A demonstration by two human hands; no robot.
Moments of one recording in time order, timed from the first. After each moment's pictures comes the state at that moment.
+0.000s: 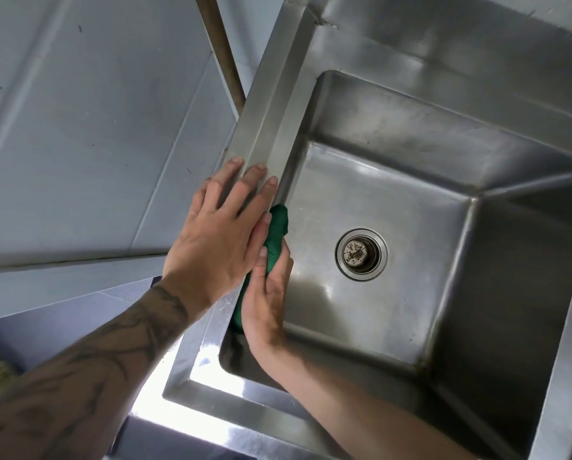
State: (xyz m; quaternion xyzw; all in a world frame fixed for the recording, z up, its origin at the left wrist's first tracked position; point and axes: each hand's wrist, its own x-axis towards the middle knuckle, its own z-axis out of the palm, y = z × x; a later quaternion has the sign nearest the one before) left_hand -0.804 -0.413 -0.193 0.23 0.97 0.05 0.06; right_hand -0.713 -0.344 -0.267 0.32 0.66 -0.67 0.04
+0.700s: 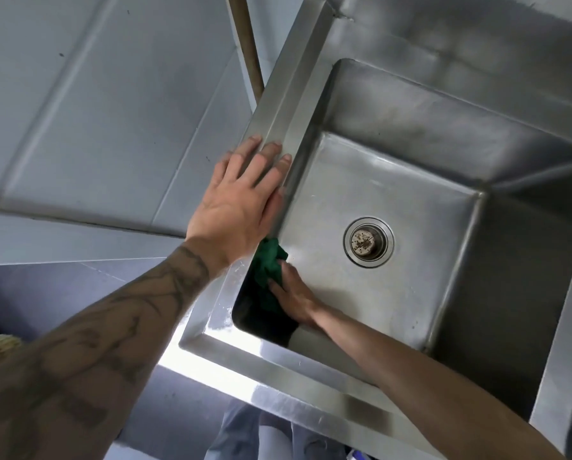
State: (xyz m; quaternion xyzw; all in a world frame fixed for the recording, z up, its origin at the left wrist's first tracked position) left_hand -0.797 -0.412 -0.191 0.21 0.97 0.12 0.05; right_hand -0.672 -0.273 -0.359 0.09 0.78 -0.46 0.42
